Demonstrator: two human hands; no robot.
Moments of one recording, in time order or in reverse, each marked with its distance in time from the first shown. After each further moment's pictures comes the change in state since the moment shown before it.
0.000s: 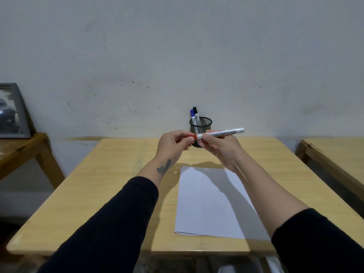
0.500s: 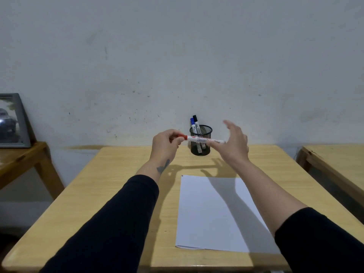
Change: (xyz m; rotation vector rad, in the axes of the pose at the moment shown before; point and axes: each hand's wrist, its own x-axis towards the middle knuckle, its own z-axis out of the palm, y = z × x) left_hand 0.026 0.007 -0.014 0.201 0.159 0.011; right_hand 0.017 -0.012 -0.008 -1.110 0.431 -0.325
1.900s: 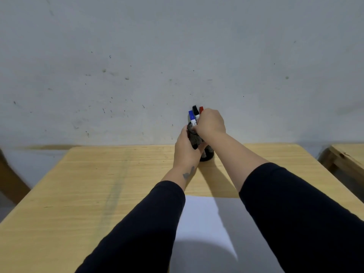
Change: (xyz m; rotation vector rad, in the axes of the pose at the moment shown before) left_hand 0.082 -0.083 0.115 -0.079 -0.061 -0.060; right_hand 0.143 0.000 0.116 -0.377 -0.222 -0.016
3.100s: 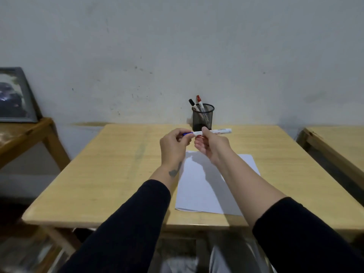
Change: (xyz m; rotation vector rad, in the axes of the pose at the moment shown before) left_hand -0.165 0.052 -0.072 -0.114 0.187 0.022; right_hand -0.215 0.012 -0.035 1.369 -0.200 0.587
